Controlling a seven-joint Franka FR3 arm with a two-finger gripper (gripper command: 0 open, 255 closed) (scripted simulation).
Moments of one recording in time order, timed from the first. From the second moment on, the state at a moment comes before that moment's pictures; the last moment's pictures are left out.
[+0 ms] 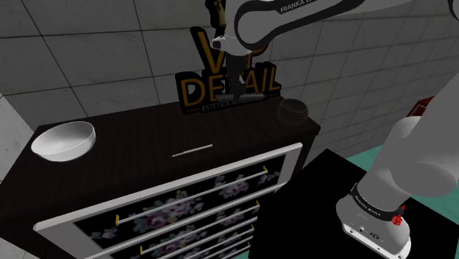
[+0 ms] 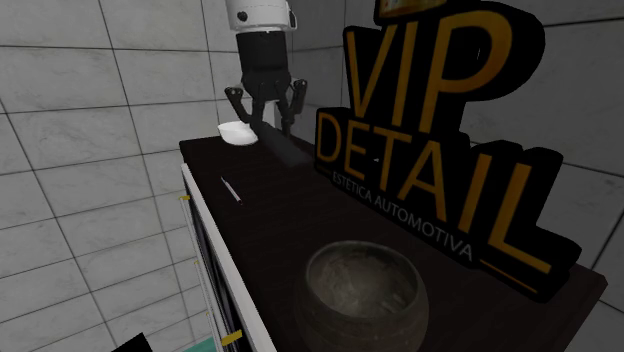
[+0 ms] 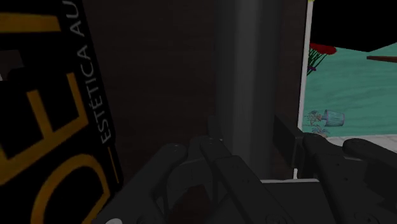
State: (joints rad) arm 0.27 -0.10 0.06 -2.06 -0.04 2.03 -0.86
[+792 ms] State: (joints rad) arm 0.17 -0.38 -0.10 -2.36 -0.07 2.06 -1.10
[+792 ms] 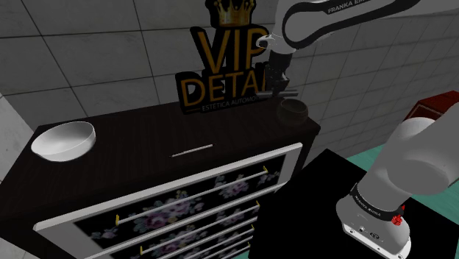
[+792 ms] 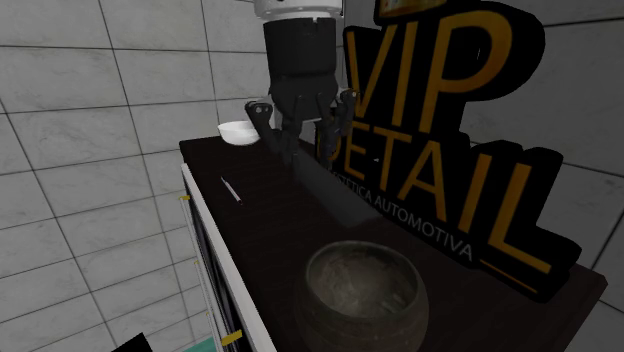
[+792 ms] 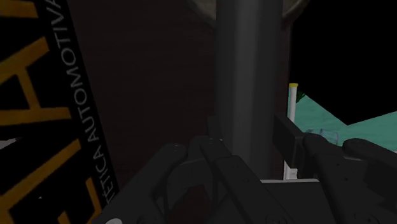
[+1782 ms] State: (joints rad) arm 0.08 -0.48 -0.23 -2.53 -0.14 2.14 -1.27
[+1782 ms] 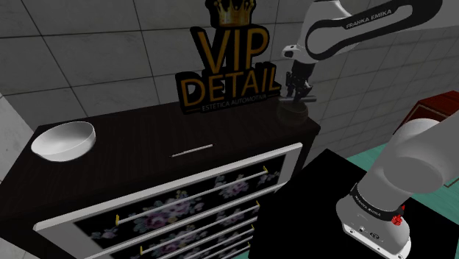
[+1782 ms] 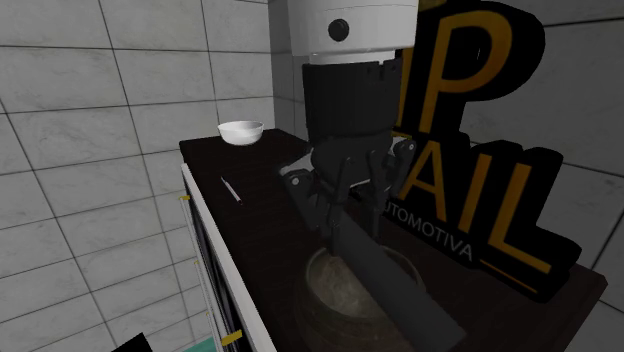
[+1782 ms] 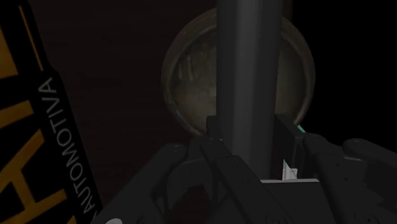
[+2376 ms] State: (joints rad) arm 0.08 -0.45 -0.24 -2.57 -0.14 2.21 -1.27
